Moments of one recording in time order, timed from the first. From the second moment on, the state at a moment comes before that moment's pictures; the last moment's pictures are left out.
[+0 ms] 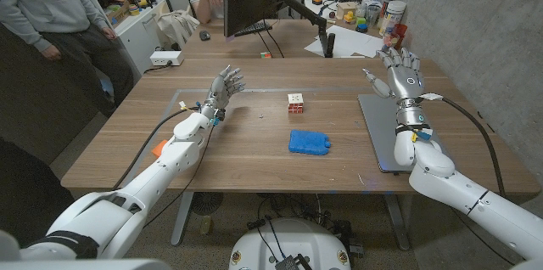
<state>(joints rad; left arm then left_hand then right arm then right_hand) 0.67 0.41 0.42 -1.02 -0.65 -0.34 -0.18 0.05 0.08 0.45 0.08 0.17 0.17 -0.03 0.20 0.20 0.24 0.12 0.24 0.21 0.18 0.19 0.41 0.25 -0.17 0.21 0.98 0.22 -1.02 -0.83 -0.52 -1.87 -0.71 -0.62 -0.63 0.21 0.08 0.30 -0.15 0.18 0.27 -0.21 0.25 0.20 0.10 0.00 0.21 0.18 0.00 0.12 0.21 0.19 -0.17 0.21 0.50 0.21</state>
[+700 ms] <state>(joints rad) 0.64 0.38 0.43 -0.97 -0.66 -0.36 -0.24 0.05 0.08 0.45 0.08 0.17 0.17 -0.03 0.20 0.20 0.24 0.12 0.24 0.21 0.18 0.19 0.41 0.25 -0.17 0.21 0.98 0.22 -0.96 -0.82 -0.57 -1.71 -0.61 -0.65 -0.53 0.30 0.08 0.34 -0.17 0.19 0.17 -0.21 0.18 0.20 0.09 -0.02 0.20 0.18 0.04 0.11 0.21 0.19 -0.17 0.22 0.52 0.22</state>
